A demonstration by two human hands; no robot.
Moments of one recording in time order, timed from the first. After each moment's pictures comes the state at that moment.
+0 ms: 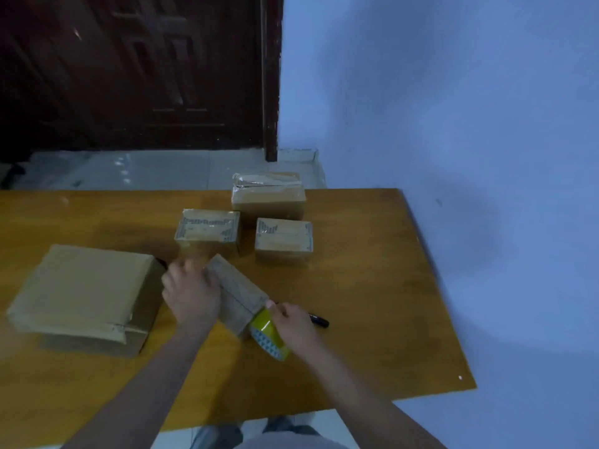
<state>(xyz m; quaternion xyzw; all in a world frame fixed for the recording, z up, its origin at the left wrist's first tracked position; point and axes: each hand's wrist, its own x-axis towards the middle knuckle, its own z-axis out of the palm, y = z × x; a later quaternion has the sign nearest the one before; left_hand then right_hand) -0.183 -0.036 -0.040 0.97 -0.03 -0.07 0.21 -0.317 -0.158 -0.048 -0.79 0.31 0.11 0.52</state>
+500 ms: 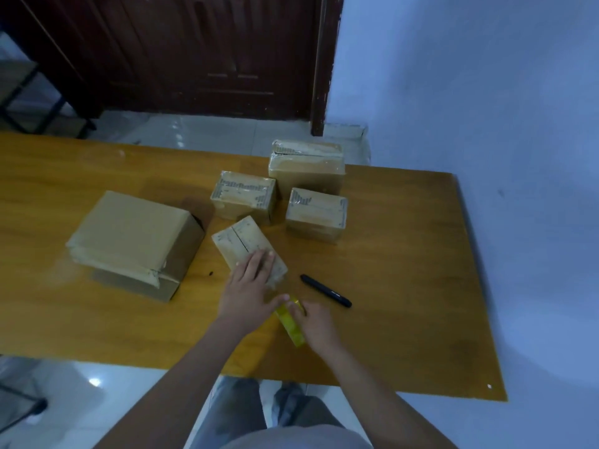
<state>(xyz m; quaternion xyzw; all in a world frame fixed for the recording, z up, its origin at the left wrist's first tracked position) -0.246 -0.022 -0.074 0.93 -0.32 -0.14 0.06 -0.348 -0.152 -0.089 -0.82 0.26 0.16 0.48</state>
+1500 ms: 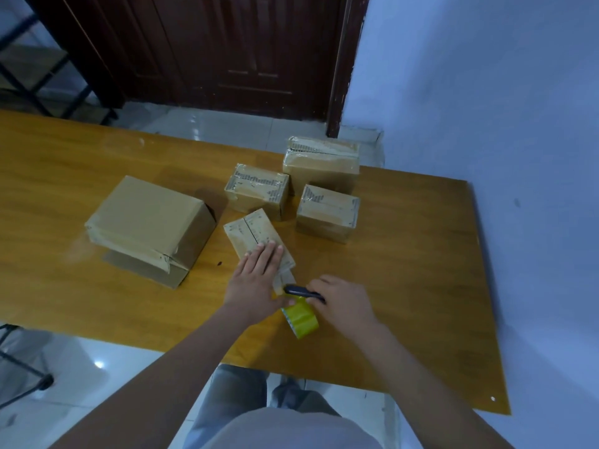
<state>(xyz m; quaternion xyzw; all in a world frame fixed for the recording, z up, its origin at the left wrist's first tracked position) -0.252 -0.026 -0.063 0.94 -0.33 -0.13 0.01 -0.346 -0.195 -0.037 -0.98 0.00 0.05 0.18</state>
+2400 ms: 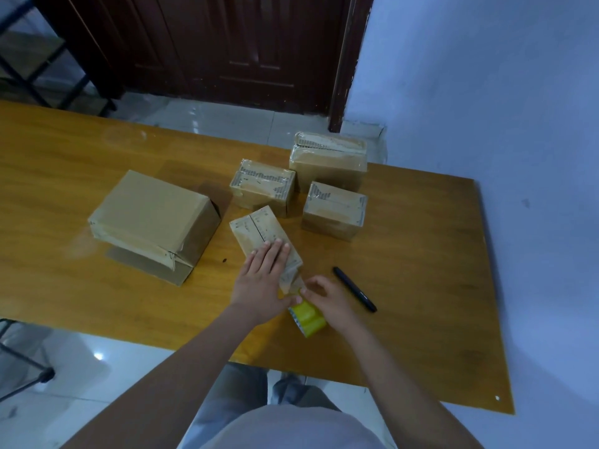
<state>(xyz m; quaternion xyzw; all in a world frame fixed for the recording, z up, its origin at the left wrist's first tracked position) -0.248 -0.021 -0.075 0.93 -0.34 -0.12 0.04 -0.331 -0.175 -0.102 -0.75 0.21 0.13 0.61</state>
